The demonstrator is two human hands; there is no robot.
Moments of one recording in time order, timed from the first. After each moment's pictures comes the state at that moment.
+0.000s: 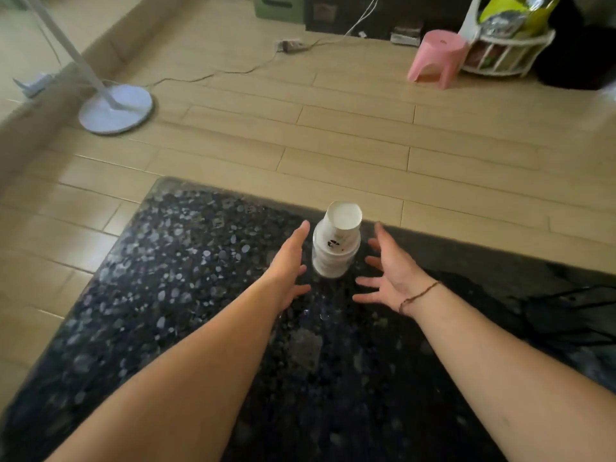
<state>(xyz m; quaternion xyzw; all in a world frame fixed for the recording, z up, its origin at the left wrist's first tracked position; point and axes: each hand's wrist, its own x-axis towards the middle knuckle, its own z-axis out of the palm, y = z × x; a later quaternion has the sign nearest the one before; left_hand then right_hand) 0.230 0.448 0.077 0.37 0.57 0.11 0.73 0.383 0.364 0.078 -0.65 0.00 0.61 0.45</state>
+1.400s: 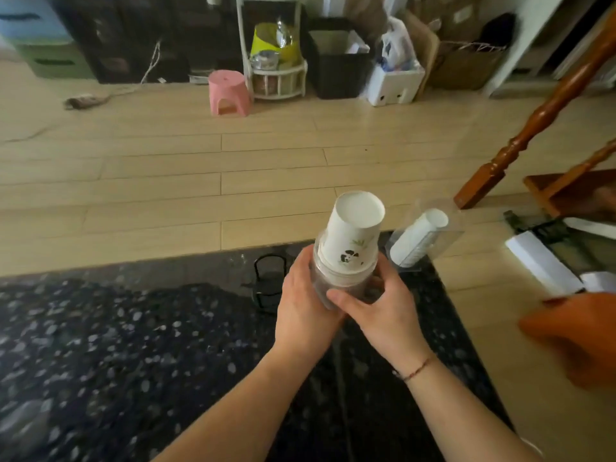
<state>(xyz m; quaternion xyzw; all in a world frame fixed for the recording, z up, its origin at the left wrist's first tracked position) 0.564 0.057 0.164 0.77 0.31 0.18 0.53 0.640 -0.044 0.186 -0.82 -0.23 0.17 0.50</state>
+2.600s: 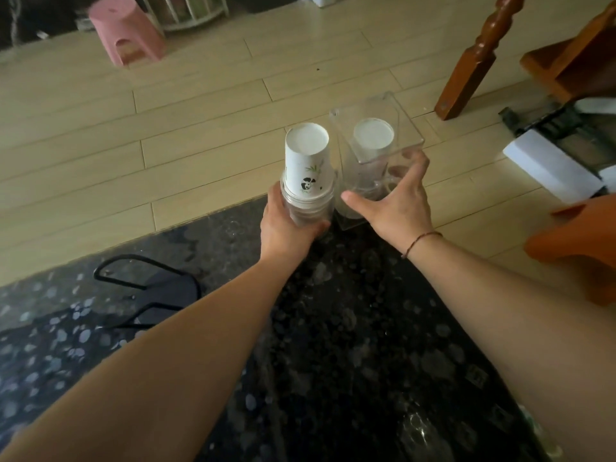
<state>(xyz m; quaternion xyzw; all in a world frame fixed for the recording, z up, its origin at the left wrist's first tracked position) 0.800 0.020 -0.014 0.79 0.35 0.10 0.50 0.891 -0.124 0.027 -0.89 -0.09 0.09 0.44</state>
